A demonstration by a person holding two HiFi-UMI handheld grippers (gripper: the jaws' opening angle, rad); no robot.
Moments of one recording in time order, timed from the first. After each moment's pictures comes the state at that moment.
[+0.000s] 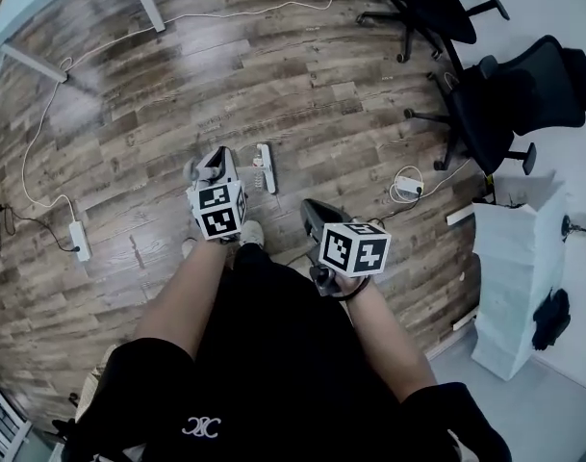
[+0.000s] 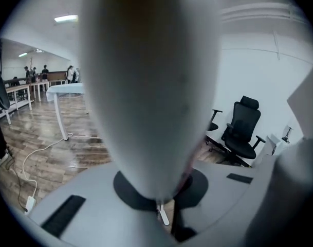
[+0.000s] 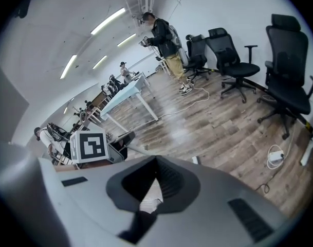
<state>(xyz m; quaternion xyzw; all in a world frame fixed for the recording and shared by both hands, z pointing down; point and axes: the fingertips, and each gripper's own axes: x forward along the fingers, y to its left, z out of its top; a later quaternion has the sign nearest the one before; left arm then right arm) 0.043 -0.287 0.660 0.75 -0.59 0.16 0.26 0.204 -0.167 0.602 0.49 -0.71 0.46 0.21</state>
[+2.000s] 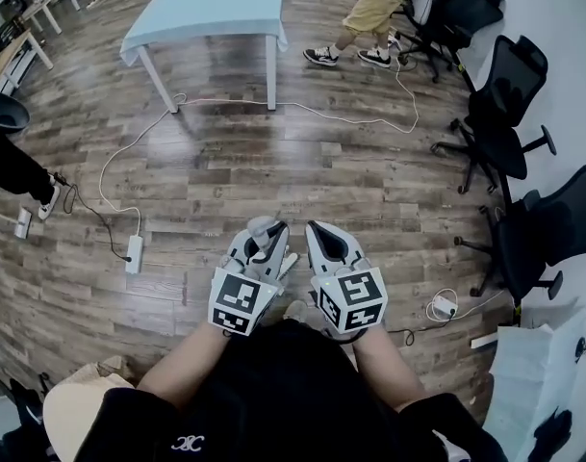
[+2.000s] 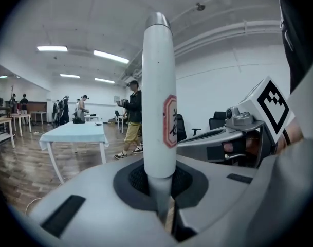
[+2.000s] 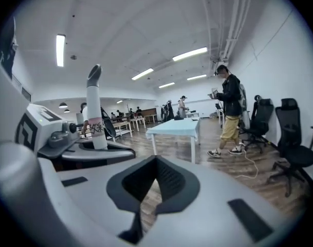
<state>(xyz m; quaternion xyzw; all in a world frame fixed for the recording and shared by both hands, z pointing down) -0.066 -0.197 0.415 0.84 -0.53 0.10 0.10 -0.024 -0.209 0.416 0.36 -0.91 0.12 0.15</state>
